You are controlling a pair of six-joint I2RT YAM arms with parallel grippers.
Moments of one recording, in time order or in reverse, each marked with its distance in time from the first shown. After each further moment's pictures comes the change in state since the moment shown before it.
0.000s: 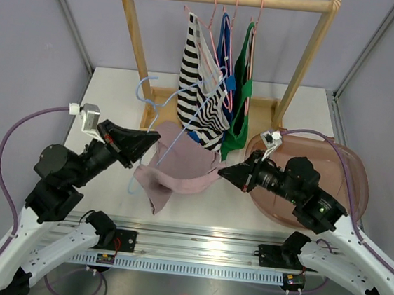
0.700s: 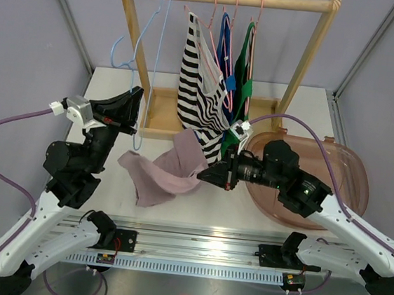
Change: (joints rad) left arm -0.002 0.164 -0.036 0.572 -0.366 0.421; right arm 0.108 0.207 0.232 -0.017 -0.190 -0.036
